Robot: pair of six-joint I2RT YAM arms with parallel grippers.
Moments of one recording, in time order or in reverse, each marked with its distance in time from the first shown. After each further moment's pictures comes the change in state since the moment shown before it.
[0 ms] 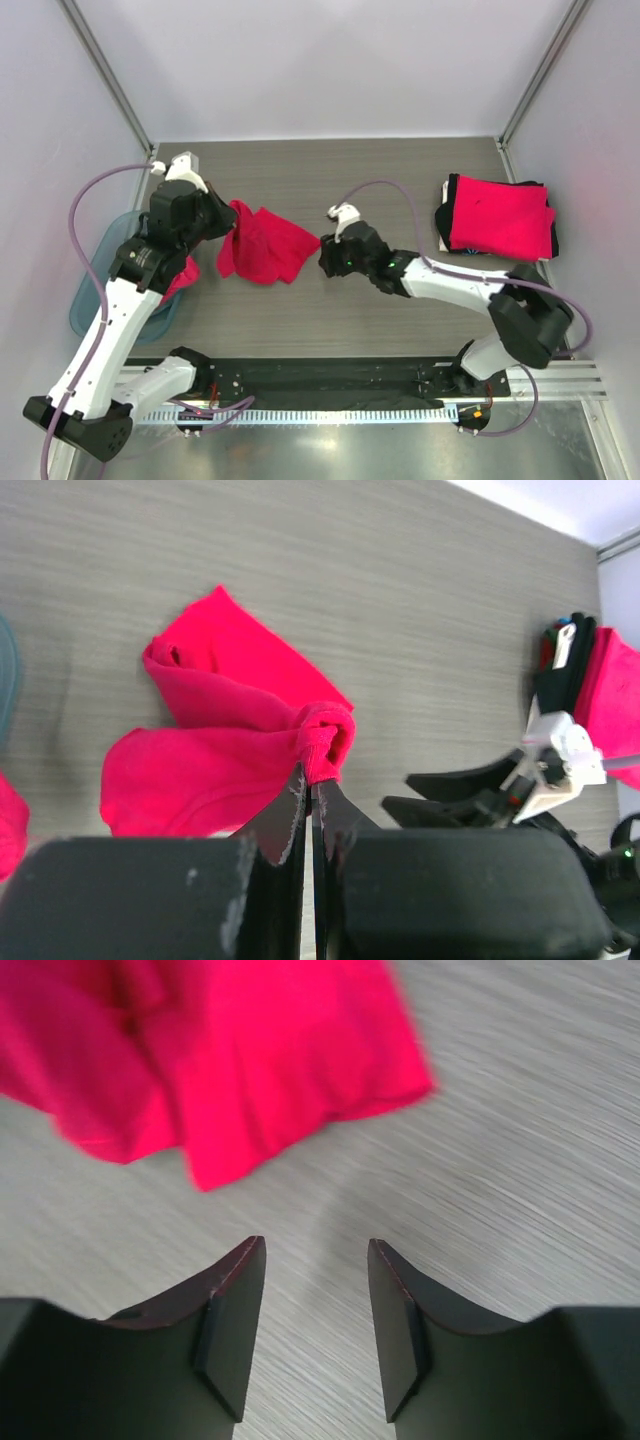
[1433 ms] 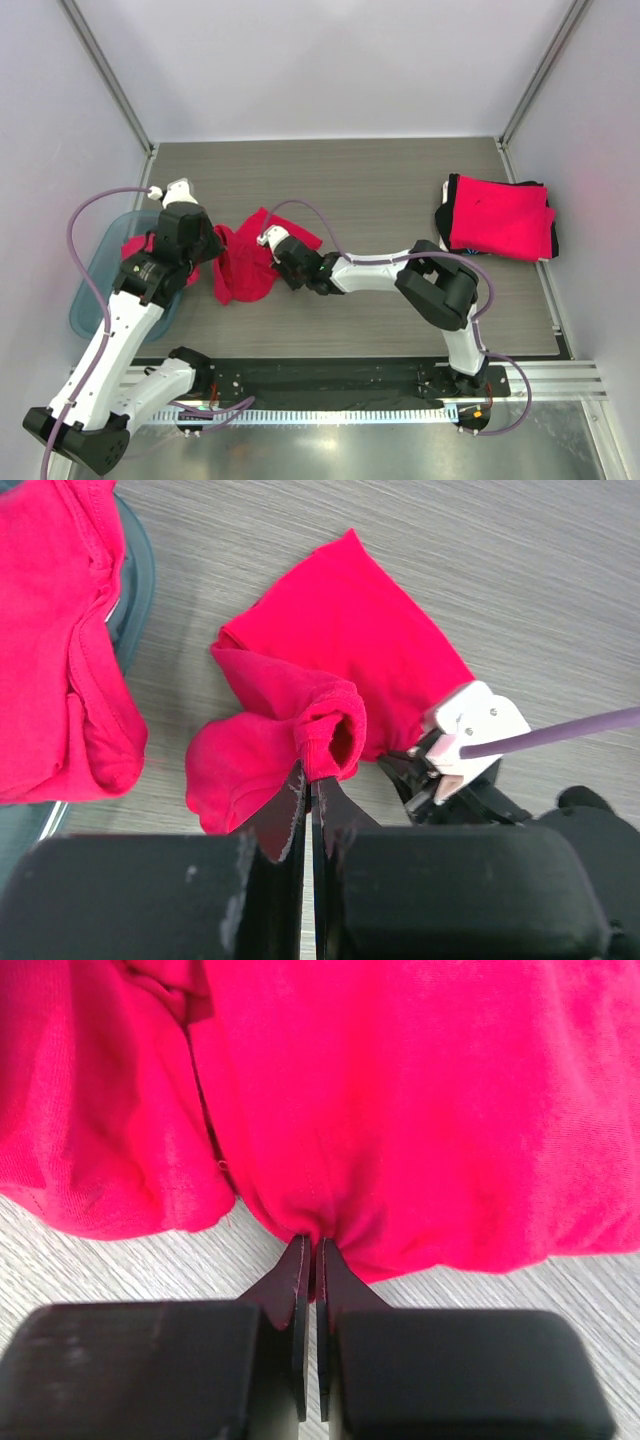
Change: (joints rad) left arm 0.000 -0.091 -0.149 -0.114 -0.176 0.007; right arm 0.220 0.535 0.419 -0.056 0.087 -0.230
